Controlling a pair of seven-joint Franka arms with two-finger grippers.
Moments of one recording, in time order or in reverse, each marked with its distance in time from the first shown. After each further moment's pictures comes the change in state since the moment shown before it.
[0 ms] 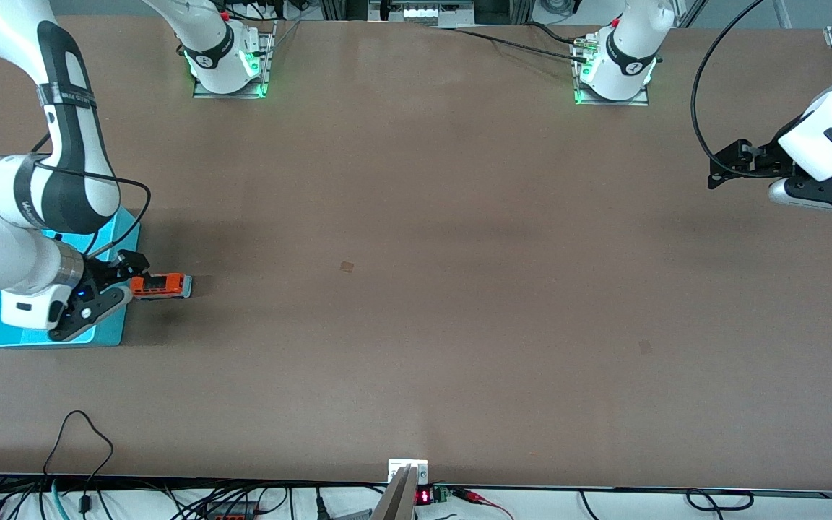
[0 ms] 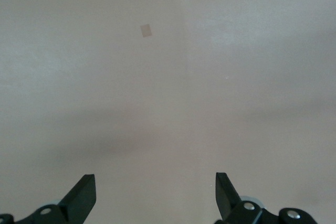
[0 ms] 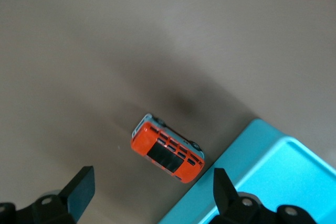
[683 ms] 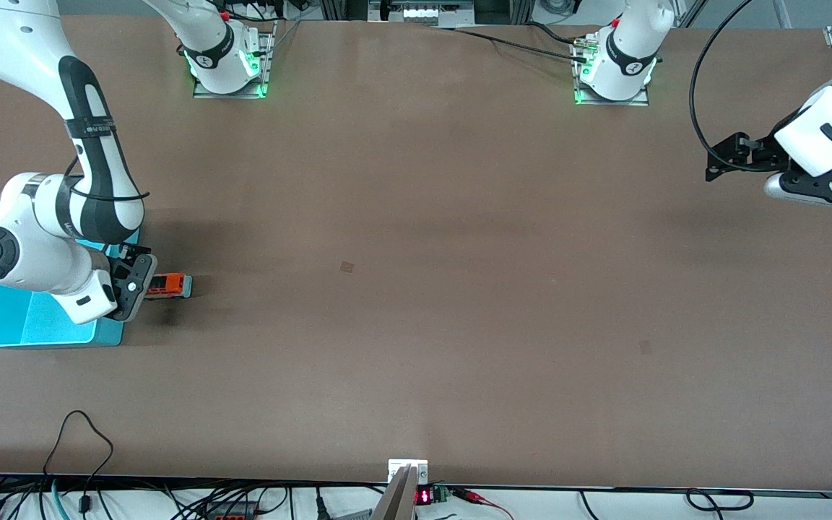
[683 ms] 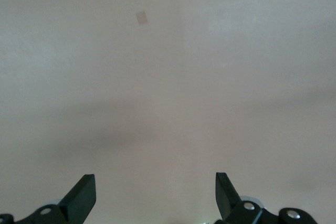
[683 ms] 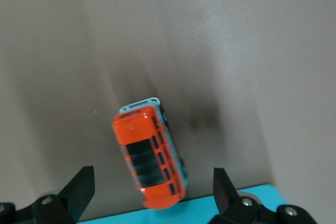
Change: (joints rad) left arm -0.007 -0.001 -0.002 0.022 0.000 -0.081 -0.001; right arm -0.026 0.049 -0.004 -0.142 0.001 0.207 -0.603
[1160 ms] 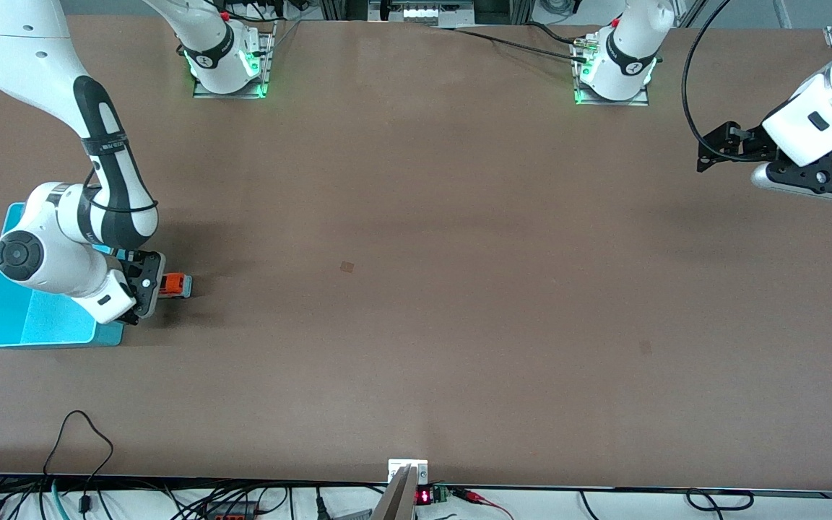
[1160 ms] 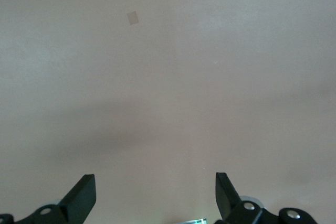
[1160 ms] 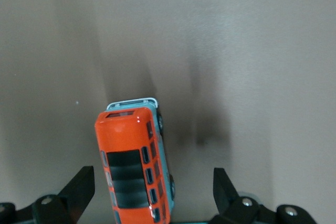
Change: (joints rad) left arm -0.008 -0.001 -0.027 0.025 0.000 -0.016 -0.009; right arm -0.003 0.039 0.000 -0.068 0.000 0.121 -0.138
